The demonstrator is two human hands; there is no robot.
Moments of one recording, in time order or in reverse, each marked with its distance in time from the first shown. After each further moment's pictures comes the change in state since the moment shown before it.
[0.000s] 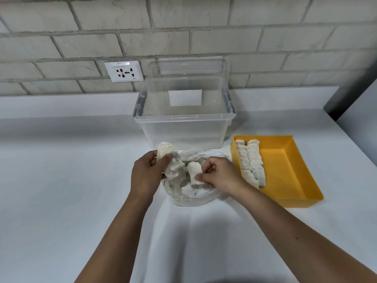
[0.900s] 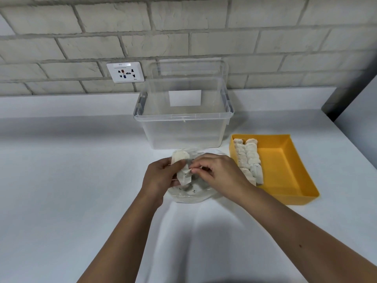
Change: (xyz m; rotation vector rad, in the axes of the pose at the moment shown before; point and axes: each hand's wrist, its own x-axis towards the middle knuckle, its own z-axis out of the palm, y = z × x) left_hand -0.025 0.010 0.021 -0.114 -0.173 -0.204; right_hand -0.023 -0.015 -0.011 -0.437 0.075 -0.624
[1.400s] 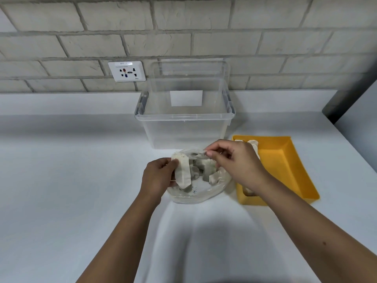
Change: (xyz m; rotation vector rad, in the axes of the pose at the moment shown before) left_hand 0.010 -0.008 -0.007 0.206 0.124 0.047; right_hand 0.004 0.005 -0.037 0.236 0.112 0.204
